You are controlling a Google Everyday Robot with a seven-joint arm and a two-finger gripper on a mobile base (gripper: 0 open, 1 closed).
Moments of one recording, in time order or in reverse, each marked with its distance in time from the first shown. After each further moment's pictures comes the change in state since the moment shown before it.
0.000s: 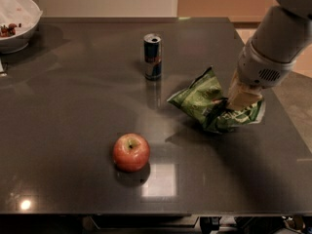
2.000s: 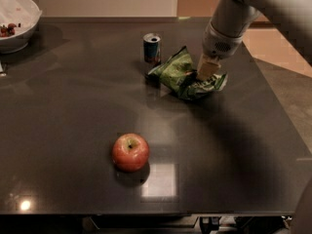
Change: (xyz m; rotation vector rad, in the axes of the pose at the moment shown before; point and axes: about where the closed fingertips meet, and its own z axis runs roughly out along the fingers) arm -0.068 -0.120 0.043 0.024 -0.054 -0.012
